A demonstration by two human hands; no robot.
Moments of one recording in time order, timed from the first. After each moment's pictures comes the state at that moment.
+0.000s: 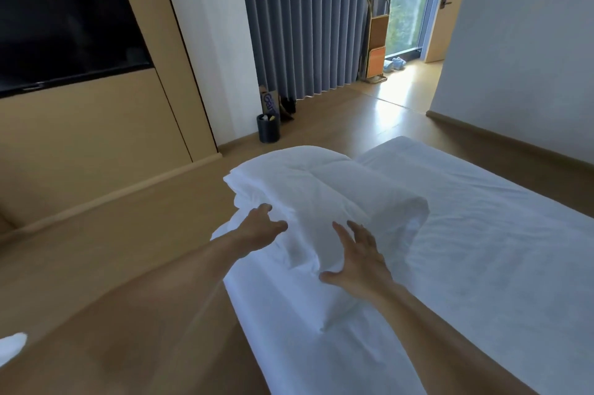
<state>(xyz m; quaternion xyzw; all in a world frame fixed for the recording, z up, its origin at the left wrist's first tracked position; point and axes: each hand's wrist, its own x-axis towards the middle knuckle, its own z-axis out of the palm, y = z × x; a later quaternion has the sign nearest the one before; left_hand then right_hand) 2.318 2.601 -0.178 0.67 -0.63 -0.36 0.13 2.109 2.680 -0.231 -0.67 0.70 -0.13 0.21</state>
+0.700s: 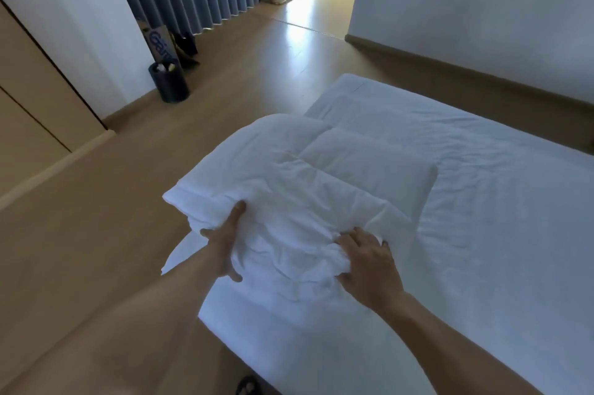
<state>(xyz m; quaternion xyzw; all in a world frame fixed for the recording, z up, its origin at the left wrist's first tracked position) 2.385 2.336 -0.316 0.70 -0.24 -0.65 0.16 2.179 2.519 -0.329 -0.61 0.78 -0.13 0.05</state>
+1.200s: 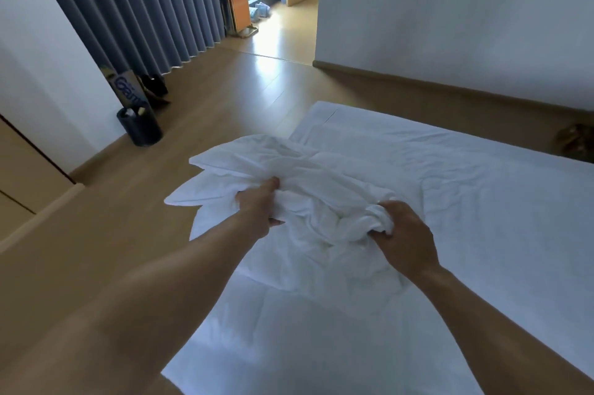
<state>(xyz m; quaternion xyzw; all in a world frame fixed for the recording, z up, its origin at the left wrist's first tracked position) 2.229 2.236 -0.250 0.59 -0.35 -0.68 0.25 2.069 2.458 -0.272 -0.42 0.85 -0.33 0.03</state>
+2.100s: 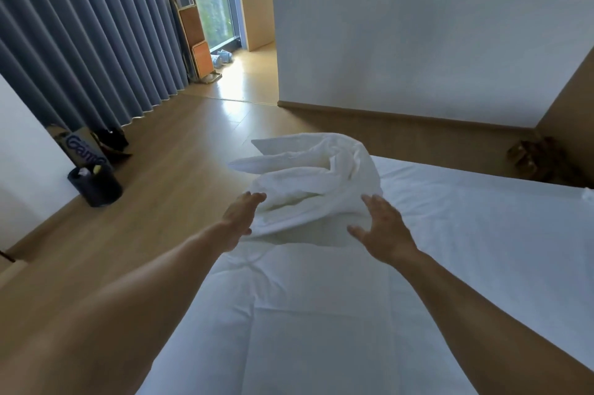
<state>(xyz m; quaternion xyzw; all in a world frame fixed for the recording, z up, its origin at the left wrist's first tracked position) 2.133 2.143 -0.224 0.46 -0.66 -0.58 0.14 1.959 2.374 -0.232 -0.35 0.90 -0.23 0.12</state>
